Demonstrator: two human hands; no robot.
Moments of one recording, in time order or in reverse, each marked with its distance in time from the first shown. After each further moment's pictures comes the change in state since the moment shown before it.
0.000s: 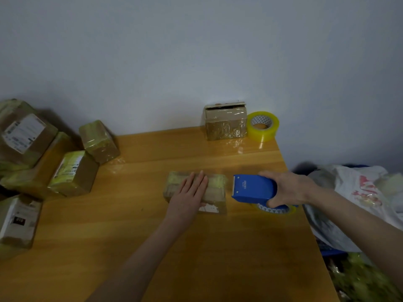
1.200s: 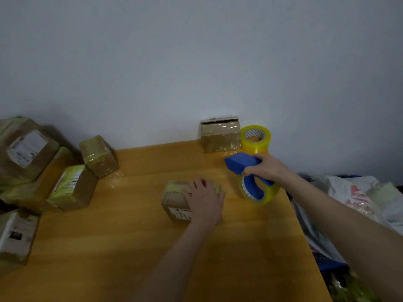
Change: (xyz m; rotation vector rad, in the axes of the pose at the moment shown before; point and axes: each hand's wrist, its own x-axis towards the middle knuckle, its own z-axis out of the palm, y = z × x) left_hand 0.045 0.069 -0.045 -0.269 0.075 -0.484; right_hand 0.036 -0.021 -0.035 0.561 0.355 0.214
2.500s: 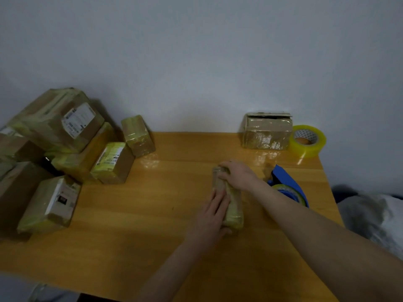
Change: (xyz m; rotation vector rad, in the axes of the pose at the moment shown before) left_hand -0.037 -0.127 0.016 -0.073 -0.171 0.384; right_hand 0.038 -0.112 0.152 -0.427 -0.213 -0.356
